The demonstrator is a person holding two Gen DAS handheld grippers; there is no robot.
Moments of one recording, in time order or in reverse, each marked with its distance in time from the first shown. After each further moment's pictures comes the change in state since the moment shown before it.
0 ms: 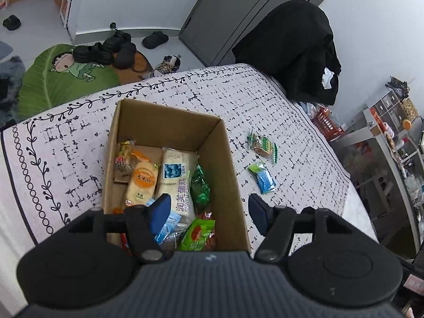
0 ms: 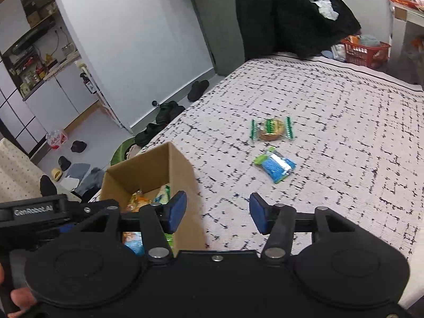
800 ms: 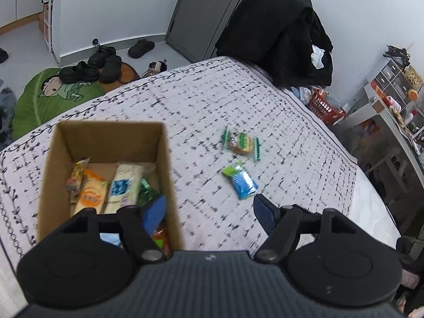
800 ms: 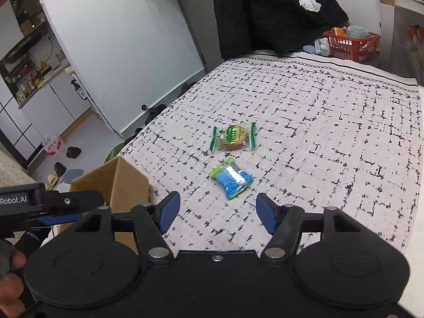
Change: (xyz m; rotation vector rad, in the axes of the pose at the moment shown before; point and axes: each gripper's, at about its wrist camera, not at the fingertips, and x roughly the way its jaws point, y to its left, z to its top) left arm 0.047 -0.093 0.004 0.130 -0.002 0.068; right arm 0.028 -0.085 0.023 0.017 0.004 0.028
